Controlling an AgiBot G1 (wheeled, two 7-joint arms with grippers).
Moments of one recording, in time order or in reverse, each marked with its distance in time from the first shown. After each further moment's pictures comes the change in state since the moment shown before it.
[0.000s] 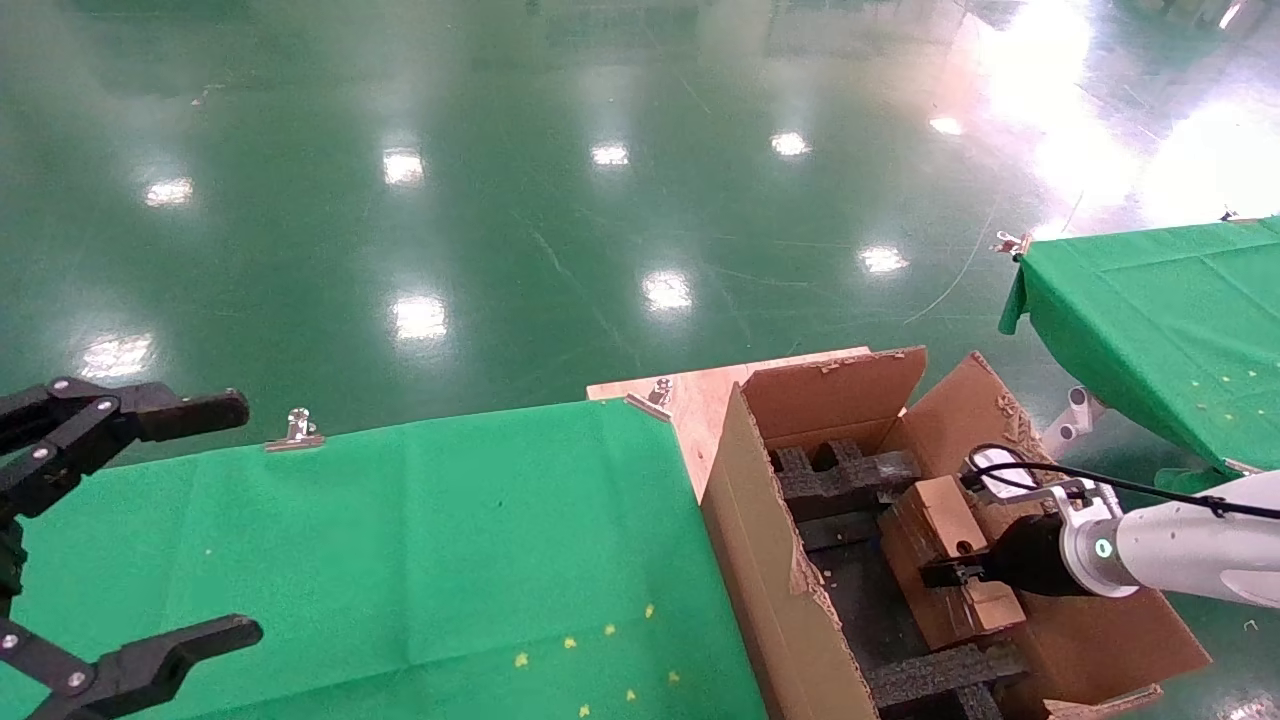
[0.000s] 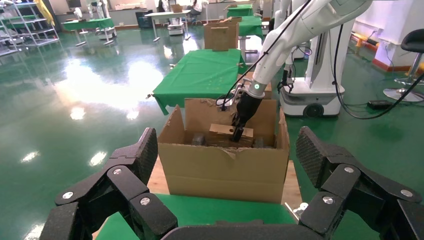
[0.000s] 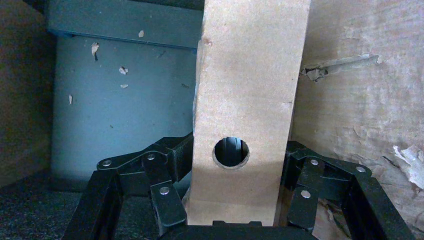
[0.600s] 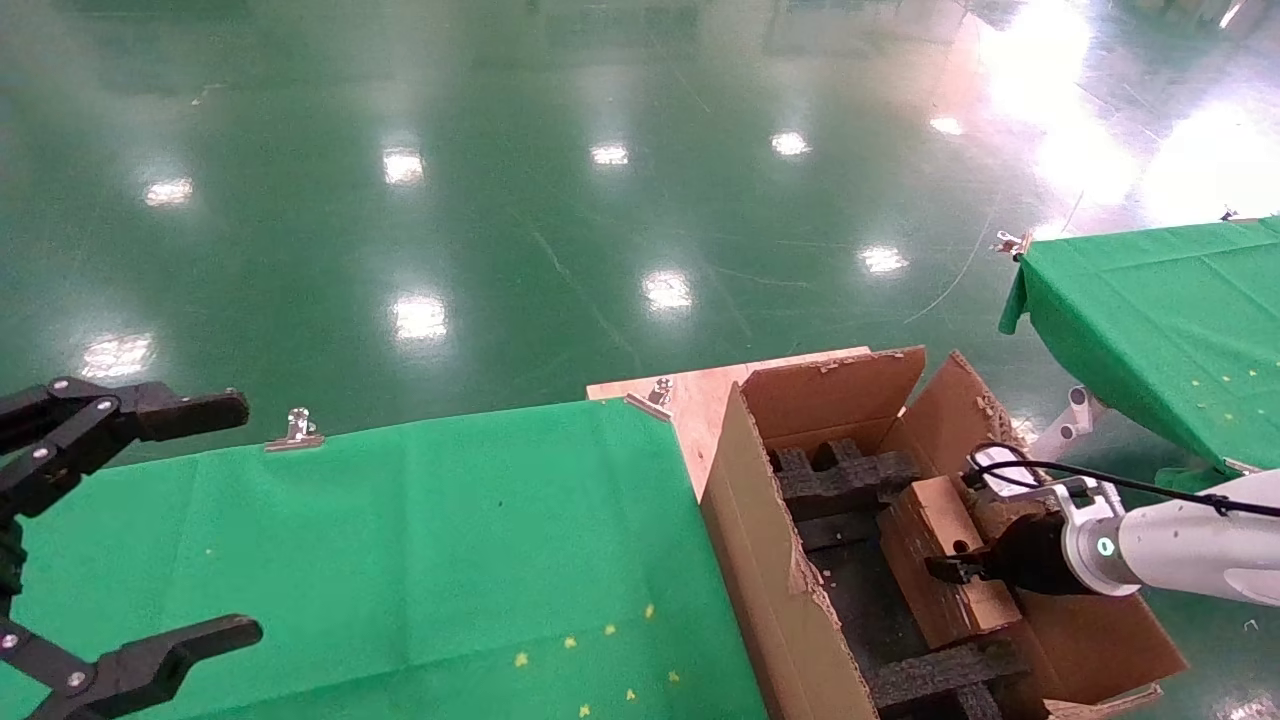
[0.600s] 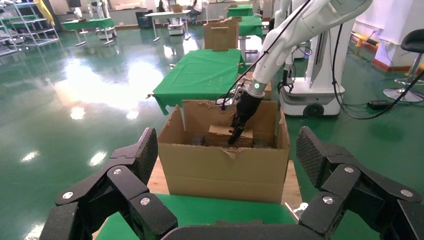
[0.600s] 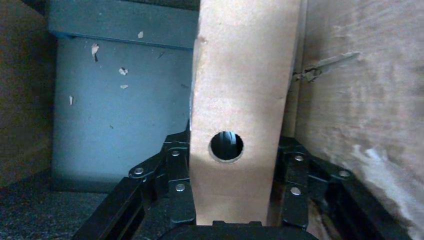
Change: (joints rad) left arm 0.000 0.000 0.000 0.000 0.000 0.000 0.000; right arm 0.015 0.005 -0.001 0.004 -0.005 0.002 0.007
